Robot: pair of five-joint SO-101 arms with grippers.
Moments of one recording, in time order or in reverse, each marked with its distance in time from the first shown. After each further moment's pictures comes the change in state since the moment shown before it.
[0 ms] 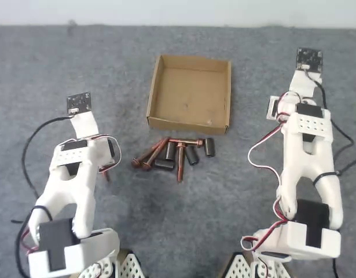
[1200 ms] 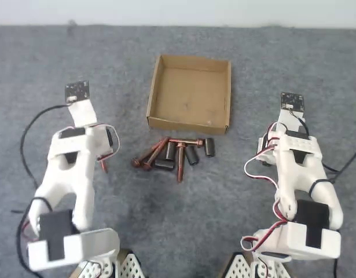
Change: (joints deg) left arm 0.3 2.7 -7.4 3.9 0.0; right arm 0.0 -0.1 21.5 -0.5 0.0
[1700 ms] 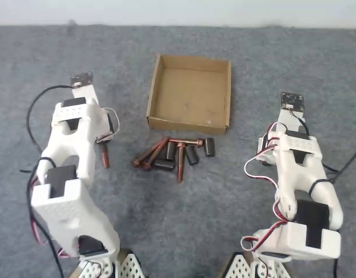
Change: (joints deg) left arm 0.2 27.2 -31.0 19.0 0.5; right arm -0.1 0.0 0.0 0.0 0.0
